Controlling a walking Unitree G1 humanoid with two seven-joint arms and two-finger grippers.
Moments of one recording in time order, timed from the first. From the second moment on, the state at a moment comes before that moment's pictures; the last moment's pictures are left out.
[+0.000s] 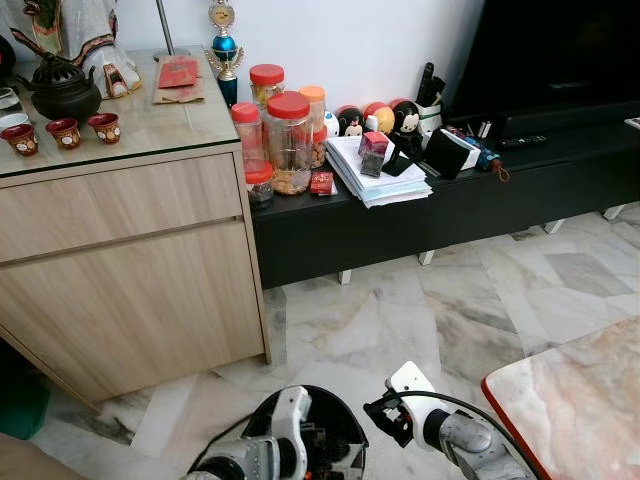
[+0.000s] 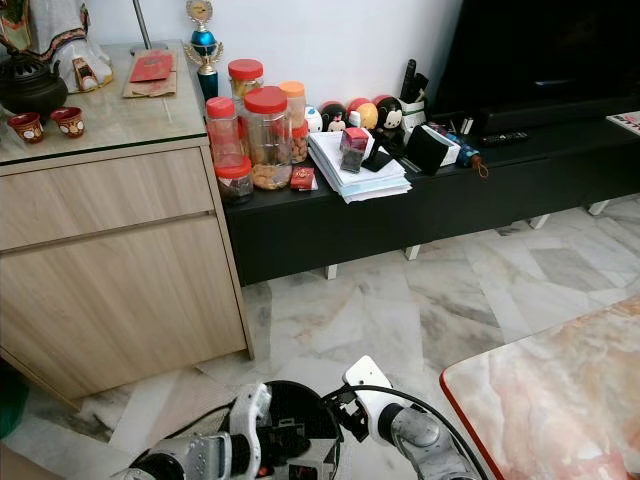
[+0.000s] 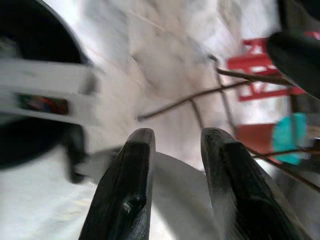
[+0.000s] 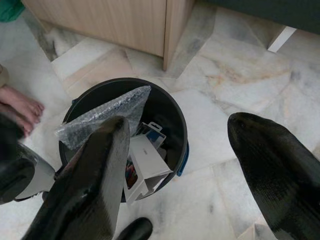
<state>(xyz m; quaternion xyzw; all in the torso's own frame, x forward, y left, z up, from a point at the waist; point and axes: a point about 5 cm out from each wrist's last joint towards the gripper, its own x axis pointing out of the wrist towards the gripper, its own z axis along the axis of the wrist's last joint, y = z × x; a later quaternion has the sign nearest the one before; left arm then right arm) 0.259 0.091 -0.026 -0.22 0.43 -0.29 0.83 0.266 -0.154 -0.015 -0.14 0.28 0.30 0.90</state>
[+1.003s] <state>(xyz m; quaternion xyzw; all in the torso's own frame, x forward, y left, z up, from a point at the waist) 0.206 0.227 -0.065 0.10 0.44 0.12 0.89 0.184 -0.178 -0.081 0.03 0.42 0.03 0.91</state>
